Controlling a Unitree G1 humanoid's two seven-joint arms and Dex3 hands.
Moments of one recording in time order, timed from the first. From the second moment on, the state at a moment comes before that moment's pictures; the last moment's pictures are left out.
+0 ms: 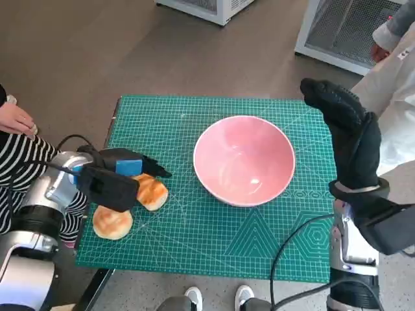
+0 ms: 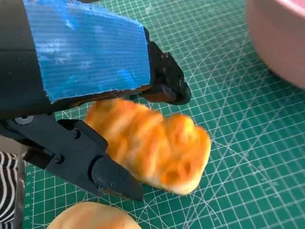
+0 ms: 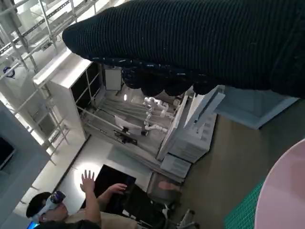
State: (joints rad) left arm -0.82 0.67 -0.41 0.96 0.52 -0.65 -0.60; right arm -0.45 -0.19 -0.14 0.12 0.16 -0.43 0.27
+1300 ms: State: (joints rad) left arm -0.92 0.71 -0.28 0.82 0.38 -0.76 -0.59; right arm -0.44 -0.18 -0.14 0.12 0.18 -0.43 0.27
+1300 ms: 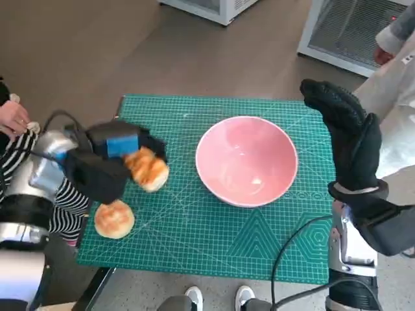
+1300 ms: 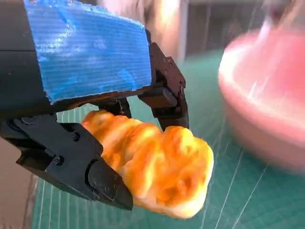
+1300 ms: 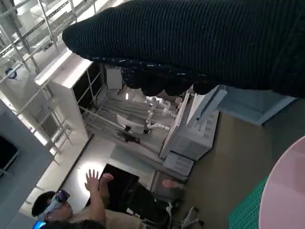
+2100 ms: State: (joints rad) left arm -1.10 0.51 -0.22 0.58 0.21 -0.55 -0.65; right arm -0.41 -0.18 -0.14 0.09 0.19 -0.43 0.27
